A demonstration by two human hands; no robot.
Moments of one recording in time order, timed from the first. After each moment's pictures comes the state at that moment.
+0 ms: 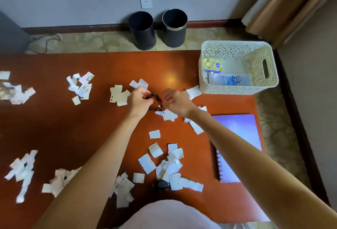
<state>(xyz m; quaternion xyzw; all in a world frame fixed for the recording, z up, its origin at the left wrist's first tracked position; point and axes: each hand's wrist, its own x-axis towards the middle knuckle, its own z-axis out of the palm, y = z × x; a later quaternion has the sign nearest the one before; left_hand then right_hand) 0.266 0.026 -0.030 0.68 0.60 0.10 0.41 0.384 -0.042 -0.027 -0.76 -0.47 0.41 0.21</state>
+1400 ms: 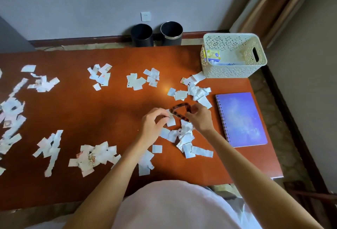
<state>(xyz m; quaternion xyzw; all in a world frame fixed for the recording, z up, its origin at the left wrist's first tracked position) 0.140 -0.087 -0.019 0.76 0.38 0.18 0.50 0.290 -0.161 -0.029 -0.85 -0.25 0.31 0.33</state>
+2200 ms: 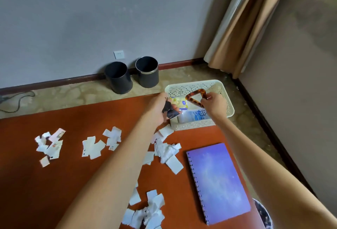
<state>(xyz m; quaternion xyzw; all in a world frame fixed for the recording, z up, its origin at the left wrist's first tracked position) 0.422 0.016 0.060 0.35 0.50 0.09 0.78 0.556 -0.087 0.013 -0.91 -0.18 0.15 0.34</state>
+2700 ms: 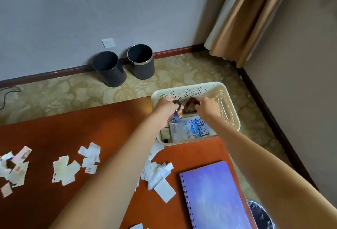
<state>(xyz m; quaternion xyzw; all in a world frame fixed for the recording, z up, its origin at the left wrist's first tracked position) 0.520 0.039 -0.012 0.53 0.48 -0.01 0.70 0.637 -0.046 -0.077 -0.93 -0.27 0.21 0.12</state>
